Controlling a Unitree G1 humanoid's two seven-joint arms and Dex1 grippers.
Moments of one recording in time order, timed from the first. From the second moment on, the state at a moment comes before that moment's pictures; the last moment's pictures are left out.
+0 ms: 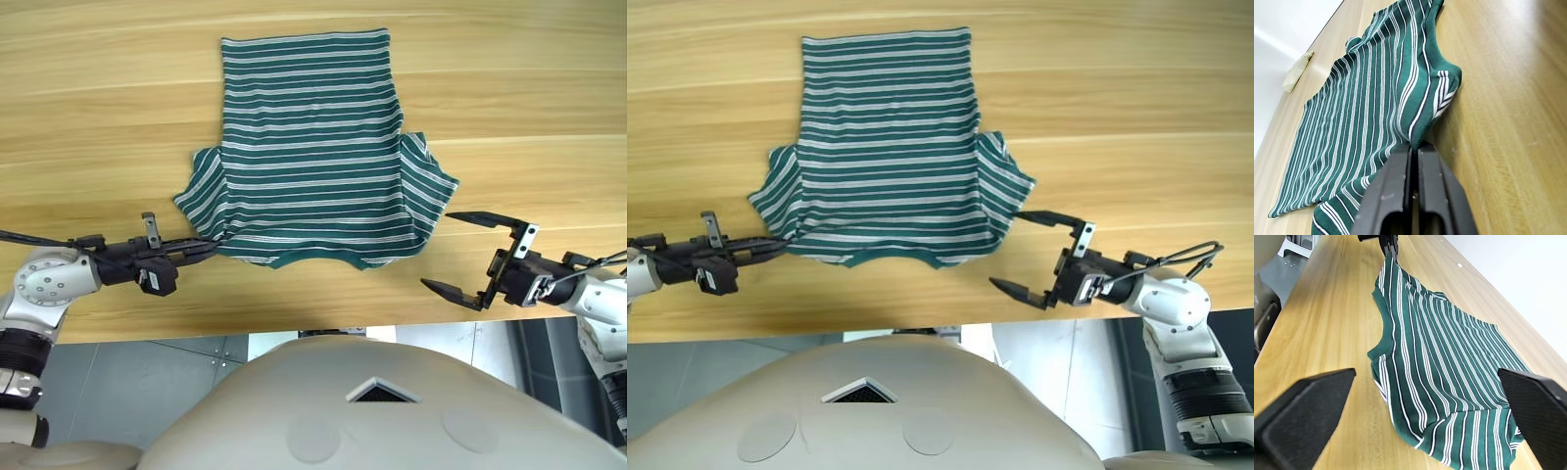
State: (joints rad) left arm 0.20 1.03 -0.21 0.34 -0.09 -1.09 -0.89; right arm 0.42 -0.91 0.09 -0.01 0.34 -0.84 0.94
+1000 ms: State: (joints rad) left arm 0.22 1.14 -0.13 0.32 -0.36 -1.13 -0.95; right arm 0.45 -0.87 -0.03 -0.07 0.37 -0.79 0.93
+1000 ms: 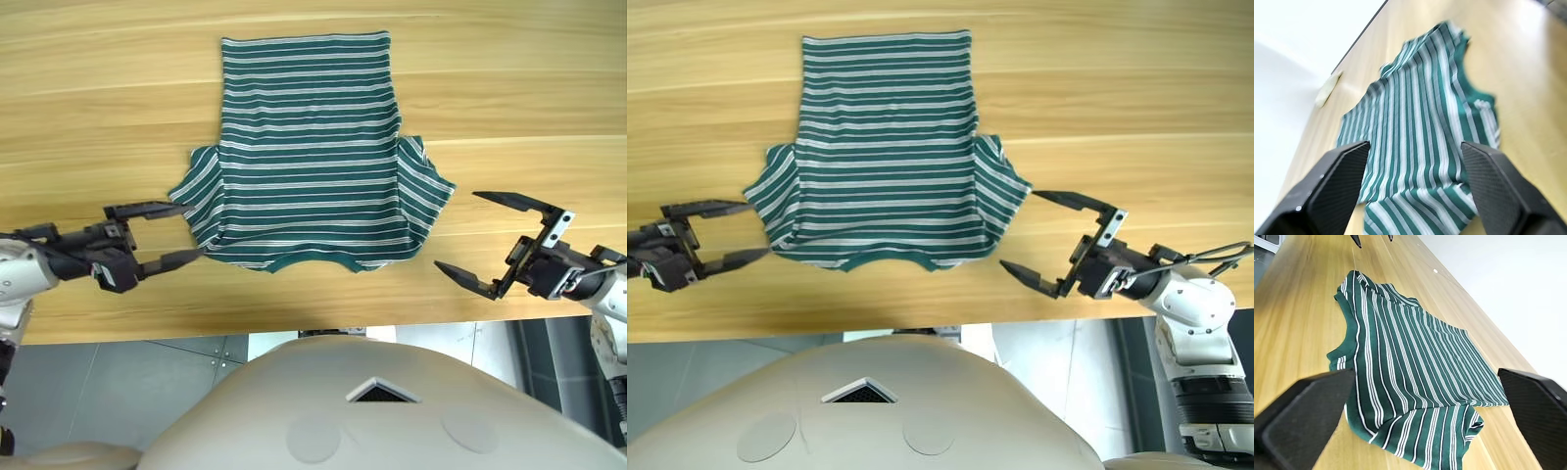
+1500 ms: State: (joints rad) left arm -0.11 1.01 -0.17 0.69 0.36 -1.00 -0.67; right arm 0.39 -0.83 -0.07 -0.05 0.25 -0.79 0.89
